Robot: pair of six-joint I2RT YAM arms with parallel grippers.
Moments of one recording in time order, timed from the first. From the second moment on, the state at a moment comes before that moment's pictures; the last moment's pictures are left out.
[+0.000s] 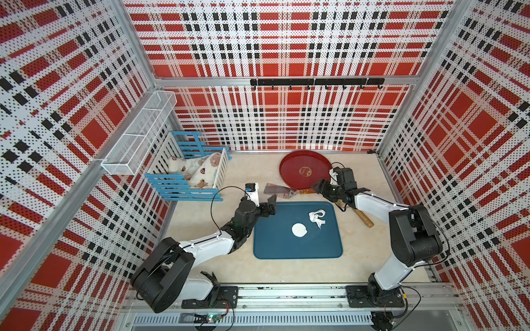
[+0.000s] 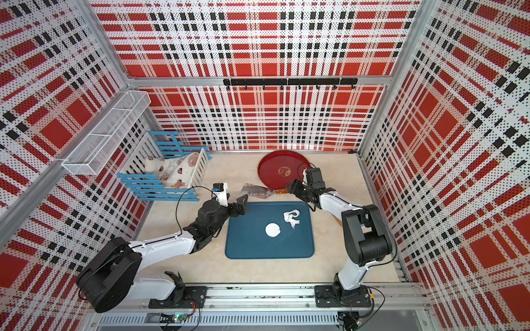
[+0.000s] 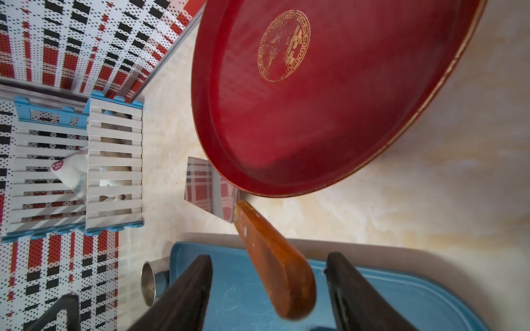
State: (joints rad) left arm -0.61 1.35 0.49 0.61 -0.22 -0.39; right arm 0.27 1.71 1.00 -0.03 -0.32 0.71
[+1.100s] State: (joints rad) left arm -0.61 1.35 0.49 0.62 -0.20 -0.39; right arm 0.29 1.80 0.99 0.20 -0.32 0.79
